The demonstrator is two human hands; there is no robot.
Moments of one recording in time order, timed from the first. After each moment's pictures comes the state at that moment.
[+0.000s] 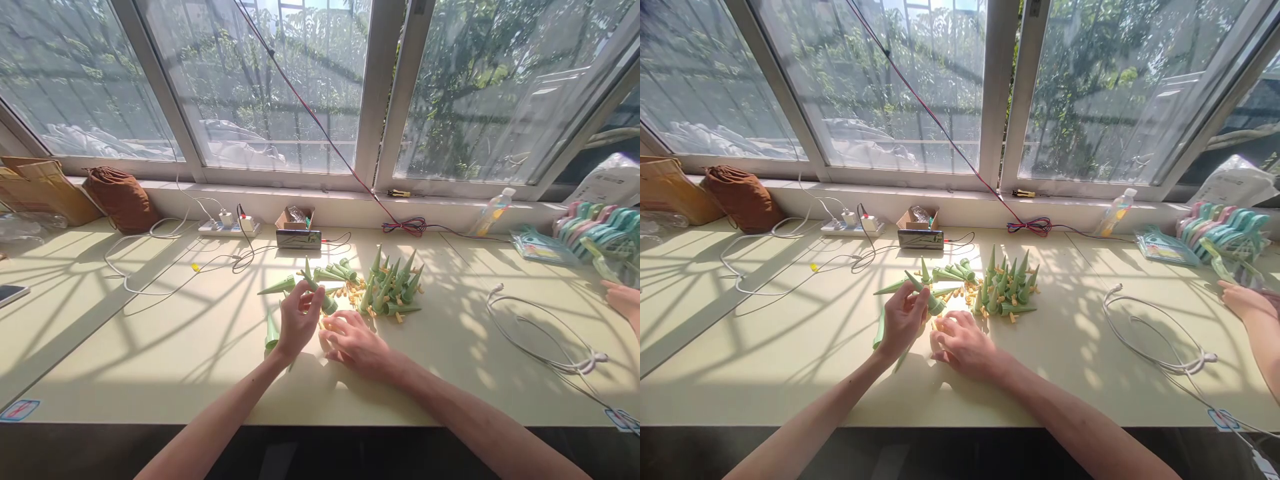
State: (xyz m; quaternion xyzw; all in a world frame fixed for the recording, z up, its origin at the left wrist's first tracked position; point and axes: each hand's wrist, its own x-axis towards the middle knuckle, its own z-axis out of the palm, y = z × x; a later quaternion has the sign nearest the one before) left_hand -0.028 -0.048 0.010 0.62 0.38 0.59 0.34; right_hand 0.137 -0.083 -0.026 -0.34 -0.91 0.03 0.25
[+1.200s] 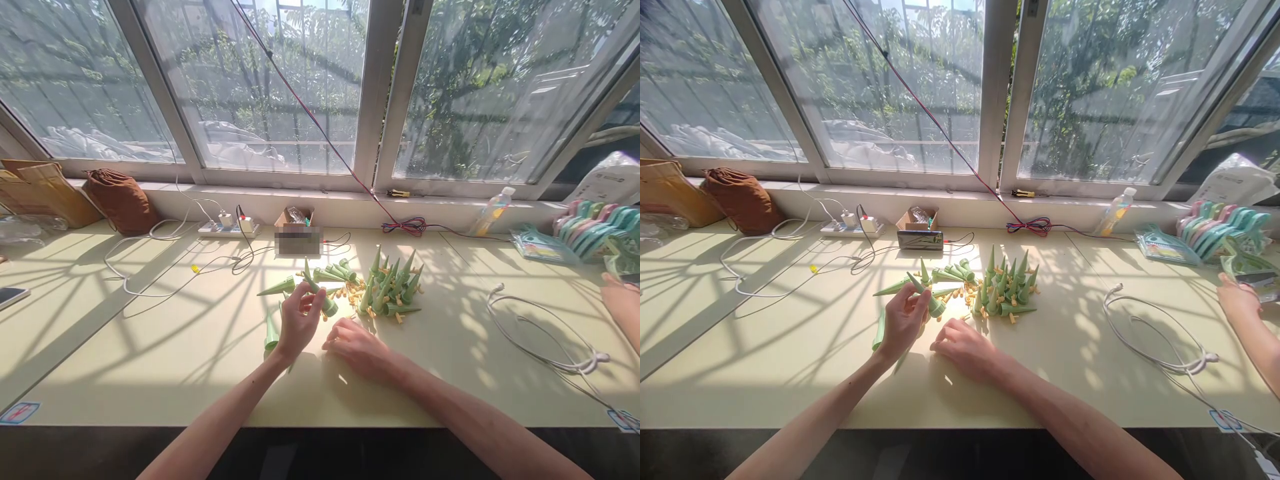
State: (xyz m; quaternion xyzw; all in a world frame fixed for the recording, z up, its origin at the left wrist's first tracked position) left_hand -0.028 -0.047 0.008 0.63 0.39 0.58 0.34; right_hand 0.139 -0.078 -0.037 -0.27 -0.92 0.05 0.28
